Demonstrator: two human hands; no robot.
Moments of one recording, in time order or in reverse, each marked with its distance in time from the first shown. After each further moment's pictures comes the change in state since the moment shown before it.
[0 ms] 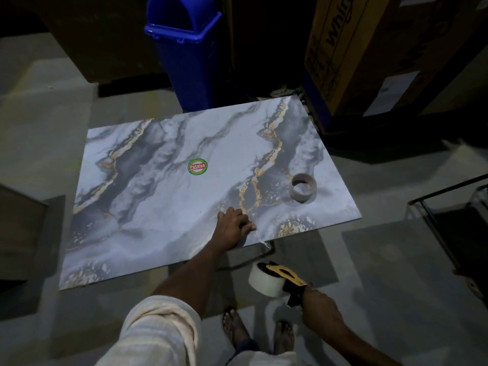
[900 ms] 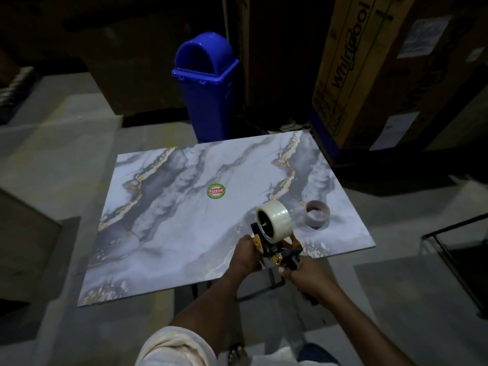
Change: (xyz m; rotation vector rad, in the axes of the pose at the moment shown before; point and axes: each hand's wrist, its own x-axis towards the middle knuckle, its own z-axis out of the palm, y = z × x) left_hand -0.012 0.017 -0.018 -0.359 -0.022 -0.263; right_hand -0.009 -0.088 -0.131 0.767 0.172 -0.157
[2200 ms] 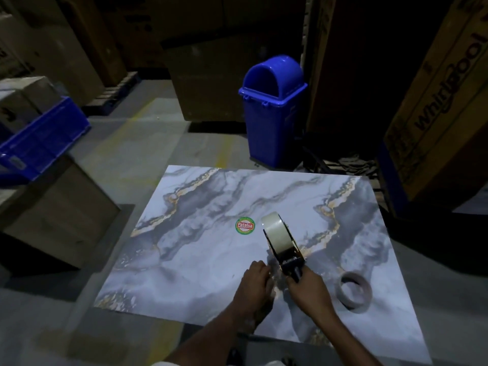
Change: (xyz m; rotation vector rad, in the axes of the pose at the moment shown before) left_hand 0.050 -0.001 -0.015 0.150 0.258 0.027; right_hand 0.141 -0.066 -0.024 -0.175 0.005 -0.208
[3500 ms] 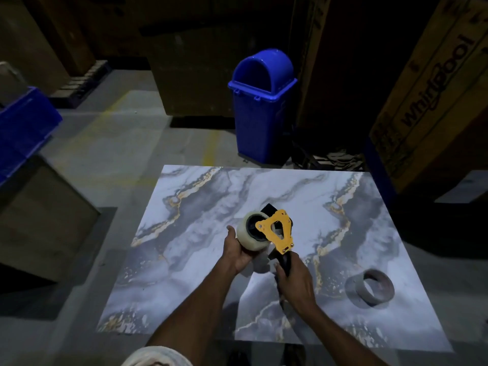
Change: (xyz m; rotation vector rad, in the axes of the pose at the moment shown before) left_hand 0.092 -0.078 -0.108 -1.837 -0.026 -0.979; right_hand 0.049 -0.026 0.116 0.014 0.305 -0.185
